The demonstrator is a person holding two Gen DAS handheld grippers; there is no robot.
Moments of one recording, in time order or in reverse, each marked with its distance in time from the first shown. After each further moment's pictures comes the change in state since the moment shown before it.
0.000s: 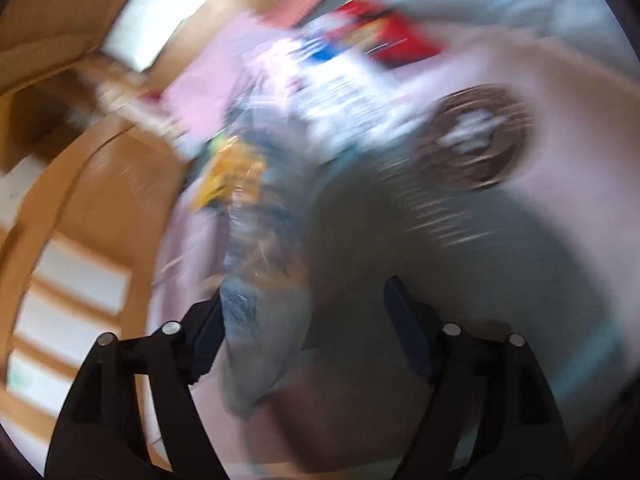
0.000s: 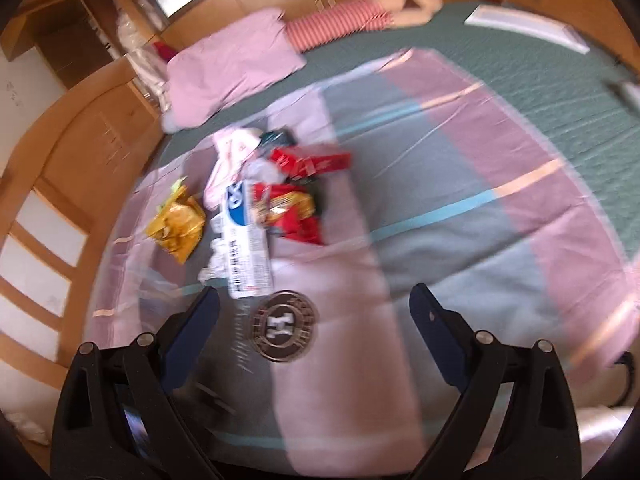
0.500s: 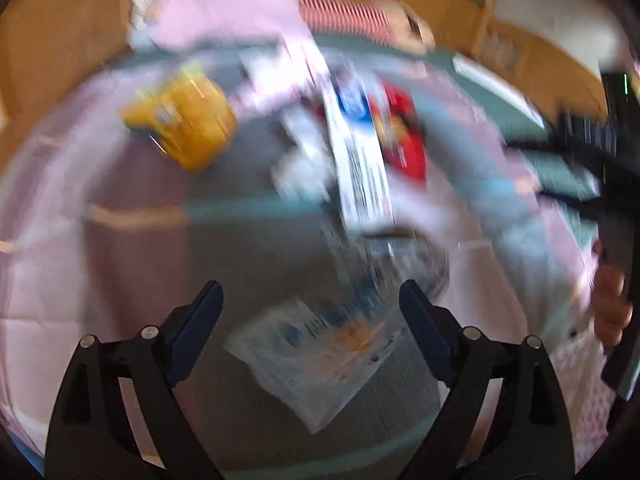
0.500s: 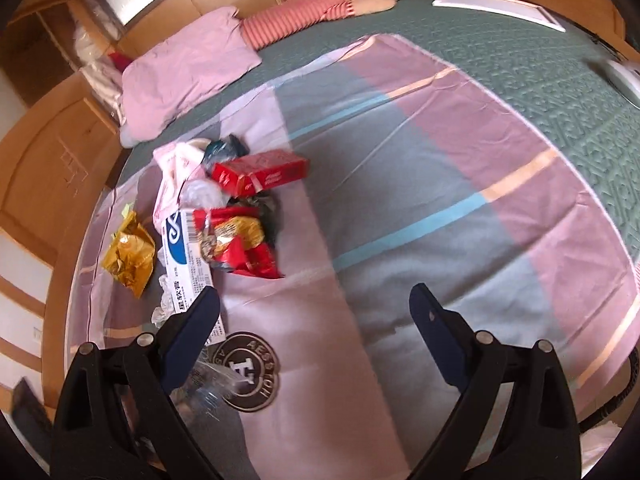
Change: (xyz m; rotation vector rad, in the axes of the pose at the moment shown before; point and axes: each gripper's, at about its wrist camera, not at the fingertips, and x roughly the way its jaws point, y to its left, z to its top) left arm 0.025 0.078 -0.011 -0.626 0.065 -0.628; right arm 0.045 -0.012 0.022 0.058 0.016 -0.088
